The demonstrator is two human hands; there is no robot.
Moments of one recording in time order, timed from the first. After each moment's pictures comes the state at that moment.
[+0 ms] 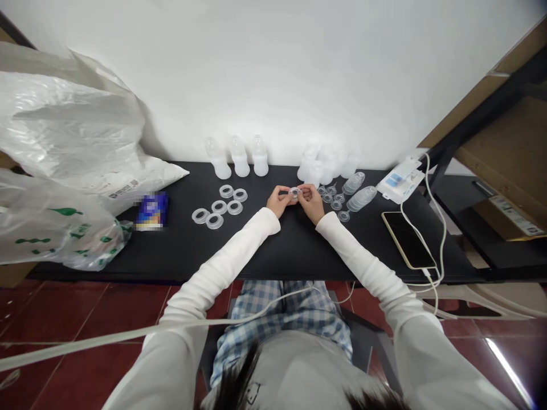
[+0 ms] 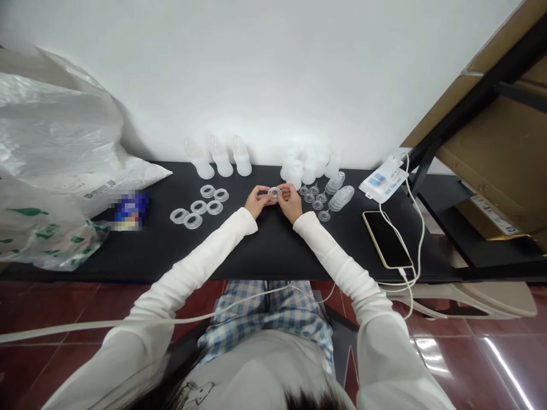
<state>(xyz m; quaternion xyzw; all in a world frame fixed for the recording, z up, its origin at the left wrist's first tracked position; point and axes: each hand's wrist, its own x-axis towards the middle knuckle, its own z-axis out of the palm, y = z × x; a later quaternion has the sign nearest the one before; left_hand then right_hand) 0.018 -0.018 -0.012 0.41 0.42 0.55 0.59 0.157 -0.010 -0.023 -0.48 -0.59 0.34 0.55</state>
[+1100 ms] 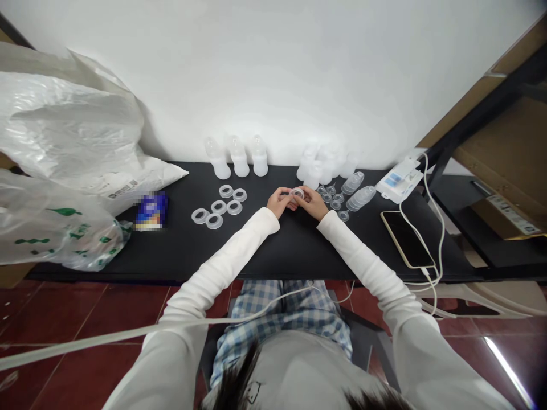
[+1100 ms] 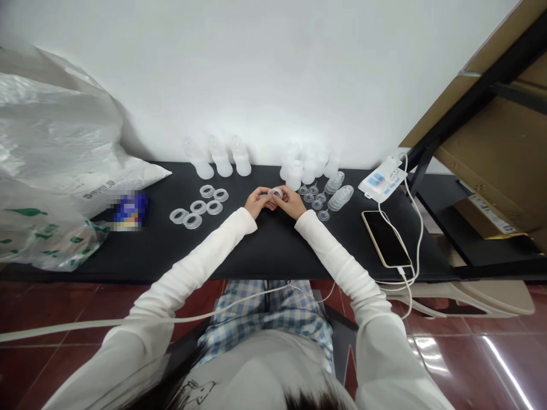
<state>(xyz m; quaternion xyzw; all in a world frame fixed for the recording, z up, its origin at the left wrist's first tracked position) 0.019 -0.021 -0.002 0.45 0.40 0.51 0.62 0.175 -0.010 -0.007 -0.44 -0.69 0.38 0.43</state>
